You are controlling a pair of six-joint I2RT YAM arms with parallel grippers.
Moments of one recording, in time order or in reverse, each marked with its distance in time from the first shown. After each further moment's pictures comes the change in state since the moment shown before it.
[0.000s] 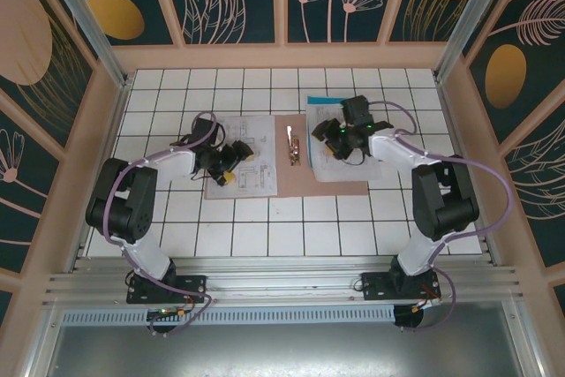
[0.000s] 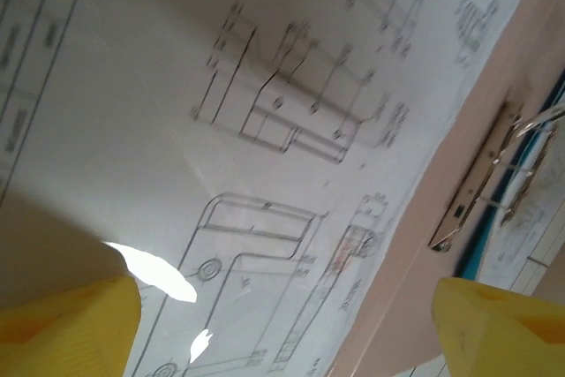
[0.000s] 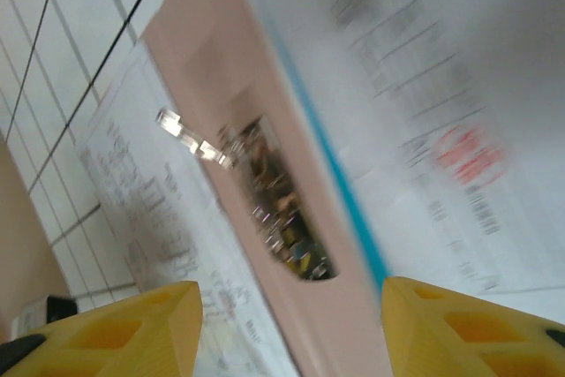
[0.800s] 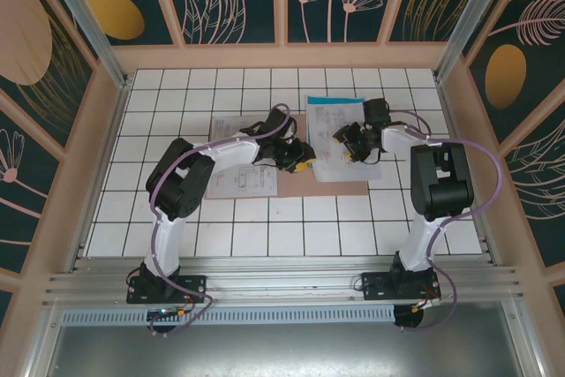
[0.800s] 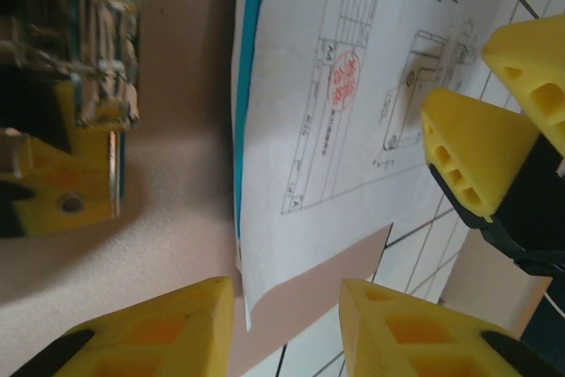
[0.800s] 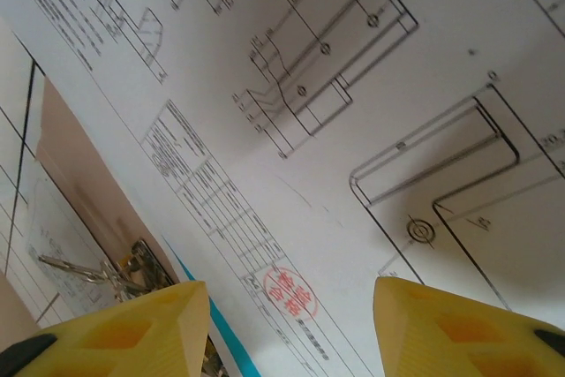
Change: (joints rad) left arm -0.364 0.376 0.468 0.024 0.077 -0.097; right arm -0.153 0.159 0.020 0.005 -0.058 -0.009
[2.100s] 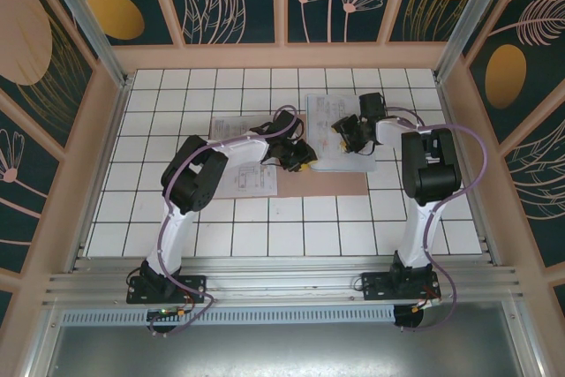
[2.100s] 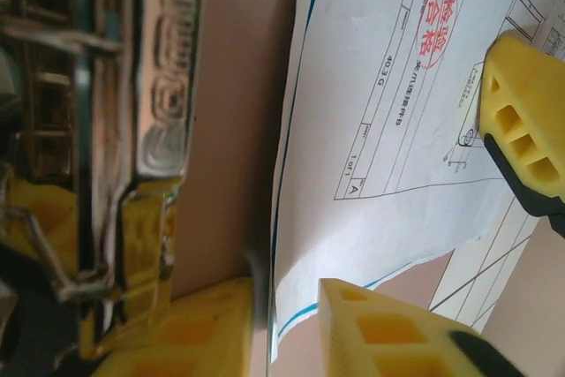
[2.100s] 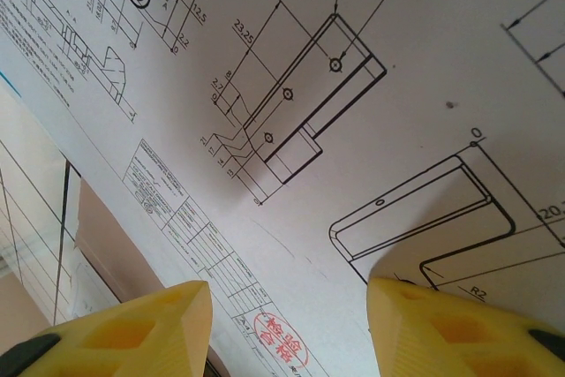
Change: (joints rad) left arm -0.017 0.130 0.114 -0.033 -0.058 0.006; right arm -0.008 0.158 0.118 0.086 0.011 0.117
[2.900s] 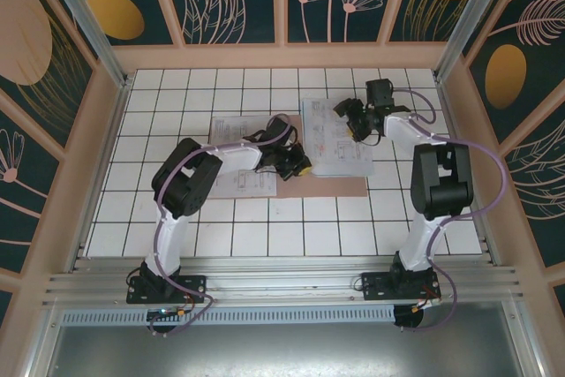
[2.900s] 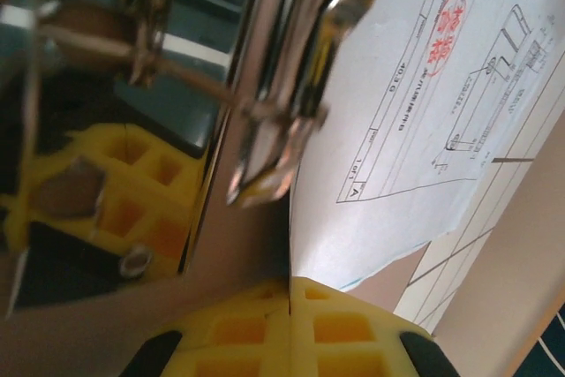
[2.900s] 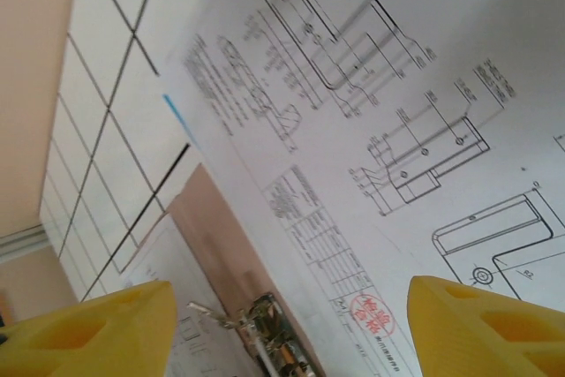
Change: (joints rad) left arm 0.000 -0.101 -0.196 0.148 0.043 -0.142; right arm 0.000 -0.164 0.043 -0.084 0.036 -0.085
